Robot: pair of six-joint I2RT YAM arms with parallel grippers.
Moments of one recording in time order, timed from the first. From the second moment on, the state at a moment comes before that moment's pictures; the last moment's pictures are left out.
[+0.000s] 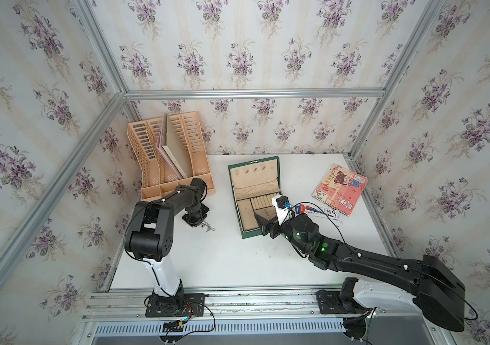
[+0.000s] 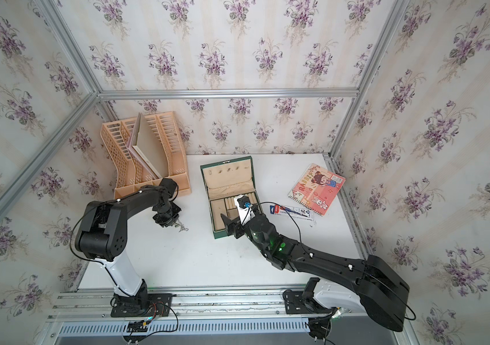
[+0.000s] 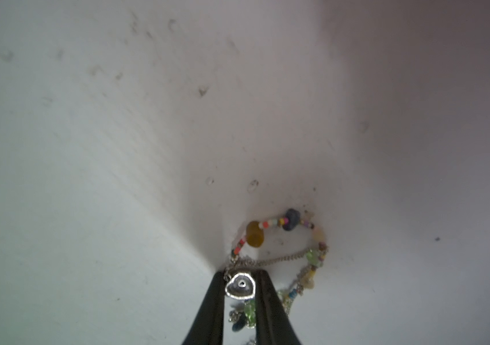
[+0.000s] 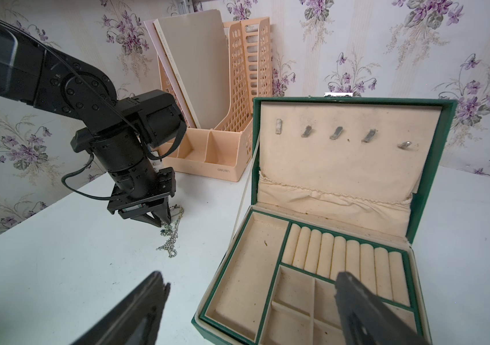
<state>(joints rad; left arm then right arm) -0.16 1.83 1.13 -0.82 -0.01 -1.07 0.99 1.16 0.57 0.38 0.29 0.18</state>
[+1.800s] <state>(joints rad) -0.26 1.30 1.18 -1.04 0.03 -0.94 1.09 2.10 0.80 1.51 -0.01 -0.10</state>
